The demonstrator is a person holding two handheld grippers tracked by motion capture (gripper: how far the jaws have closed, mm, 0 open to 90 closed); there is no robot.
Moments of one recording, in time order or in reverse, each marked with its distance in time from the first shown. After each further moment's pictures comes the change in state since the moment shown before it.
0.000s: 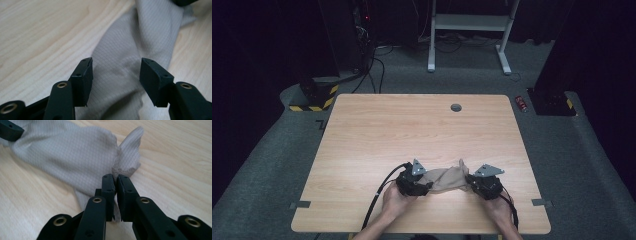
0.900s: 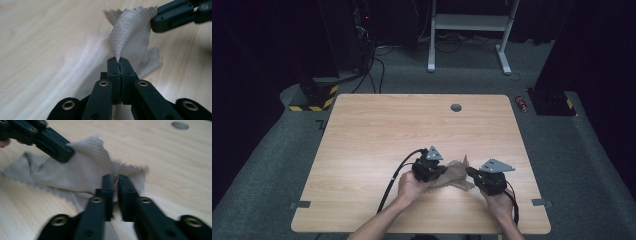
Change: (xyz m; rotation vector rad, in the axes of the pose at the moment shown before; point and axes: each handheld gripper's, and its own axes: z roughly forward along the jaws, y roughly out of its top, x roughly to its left) left arm 0.003 0.063 0.005 -0.087 -0.139 -0.001; right arm -0.007 0.019 -0.022 -0.166 0.030 0.062
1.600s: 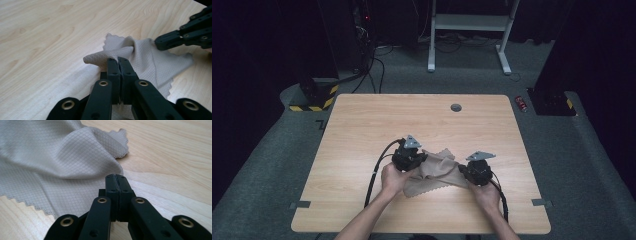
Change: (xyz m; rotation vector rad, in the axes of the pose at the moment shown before) left arm 0.045 -0.008 -0.032 -0.029 0.127 -0.076; right arm -0.006 0.006 0.057 0.181 -0.008 0.096
